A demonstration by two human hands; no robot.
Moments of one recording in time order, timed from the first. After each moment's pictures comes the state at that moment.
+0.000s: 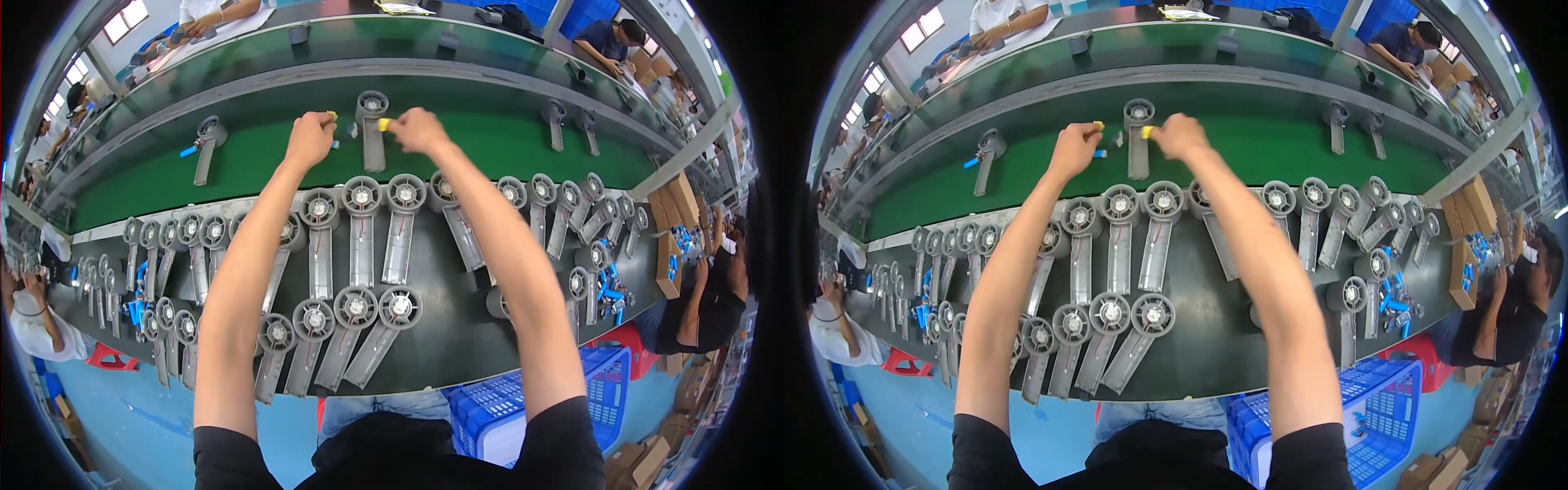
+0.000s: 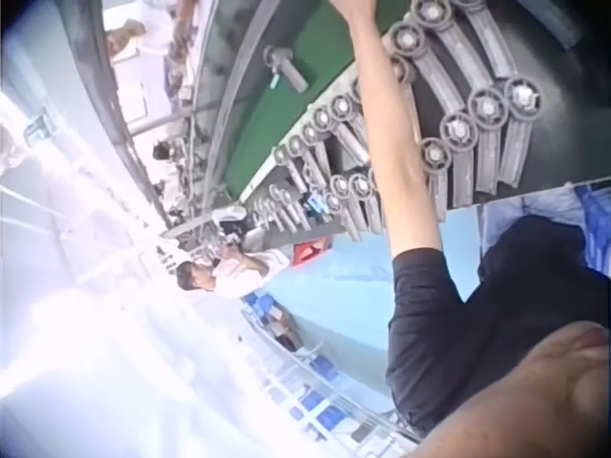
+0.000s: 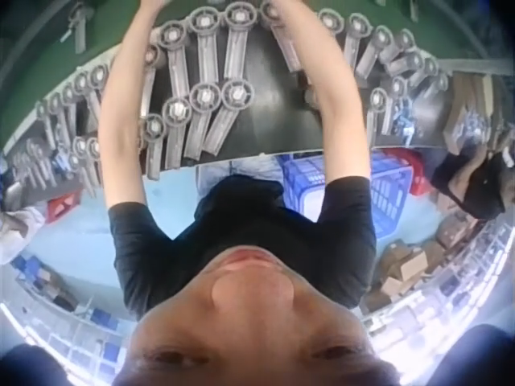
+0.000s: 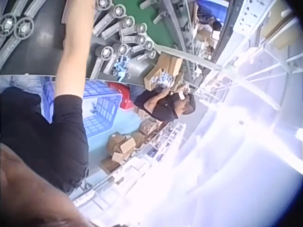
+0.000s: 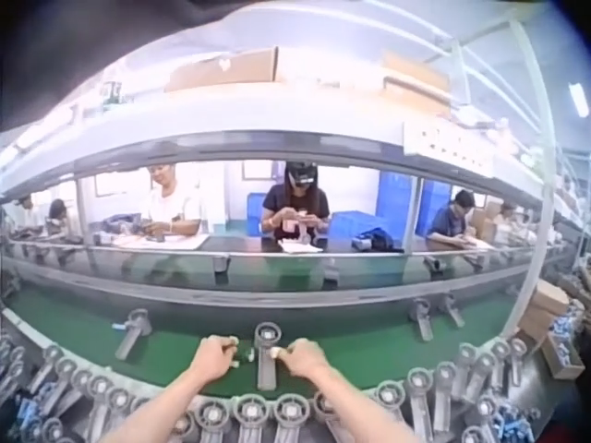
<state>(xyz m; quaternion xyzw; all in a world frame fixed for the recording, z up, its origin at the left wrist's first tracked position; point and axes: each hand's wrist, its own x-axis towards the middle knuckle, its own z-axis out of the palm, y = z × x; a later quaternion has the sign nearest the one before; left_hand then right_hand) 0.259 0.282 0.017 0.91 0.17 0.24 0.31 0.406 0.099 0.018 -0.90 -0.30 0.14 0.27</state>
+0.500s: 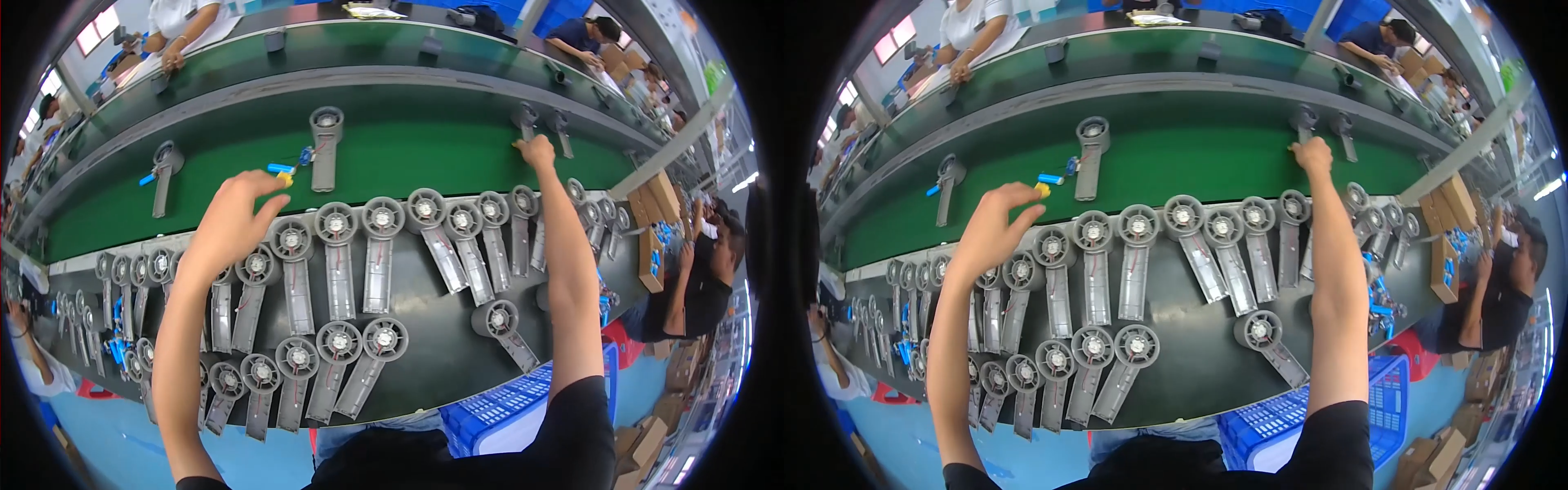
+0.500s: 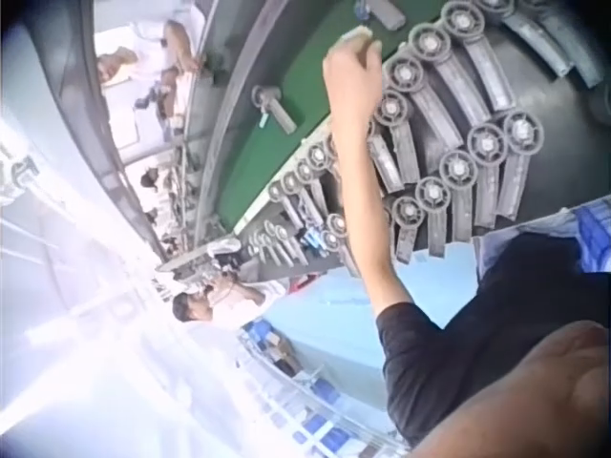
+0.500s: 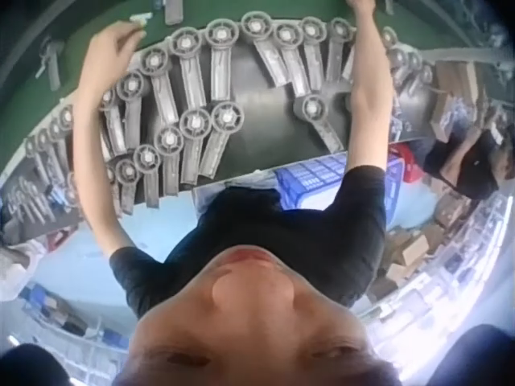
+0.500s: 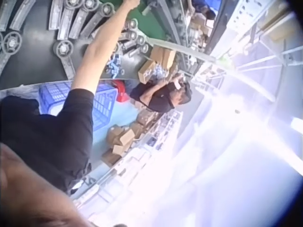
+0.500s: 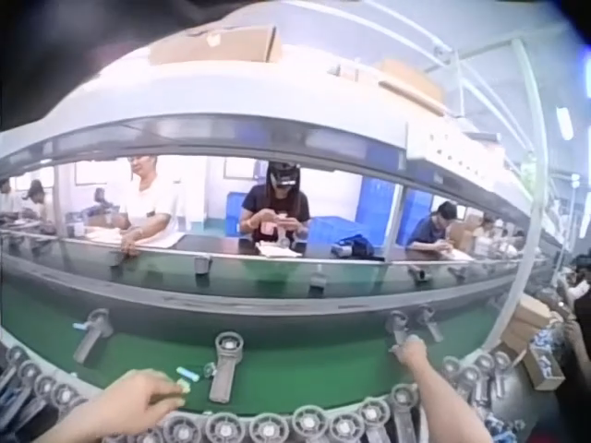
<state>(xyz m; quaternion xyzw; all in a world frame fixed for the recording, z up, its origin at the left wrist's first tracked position) 0.142 0.240 0.117 0.96 0.05 0.12 0.26 0.565 -0.151 0.010 -0.99 0.02 -0.08 0.11</state>
